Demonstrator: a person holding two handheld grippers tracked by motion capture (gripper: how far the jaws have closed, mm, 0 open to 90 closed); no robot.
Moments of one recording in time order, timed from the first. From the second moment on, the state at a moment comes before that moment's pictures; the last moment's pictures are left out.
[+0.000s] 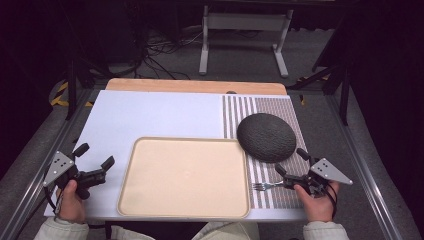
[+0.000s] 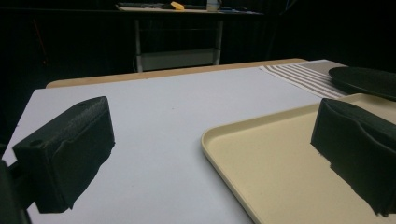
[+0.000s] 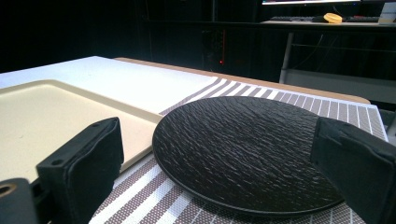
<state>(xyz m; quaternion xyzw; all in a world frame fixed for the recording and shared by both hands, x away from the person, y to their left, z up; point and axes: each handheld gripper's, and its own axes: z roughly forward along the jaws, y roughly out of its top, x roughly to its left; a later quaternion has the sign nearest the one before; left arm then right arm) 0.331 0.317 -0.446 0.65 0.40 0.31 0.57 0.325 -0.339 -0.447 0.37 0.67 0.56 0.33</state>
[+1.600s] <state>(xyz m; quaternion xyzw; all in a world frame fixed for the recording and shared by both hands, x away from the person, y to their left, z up) 0.326 0.321 -0.443 0.64 0.41 0.31 0.57 0.341 -0.330 -0.393 0.31 0.73 0.53 0.29</state>
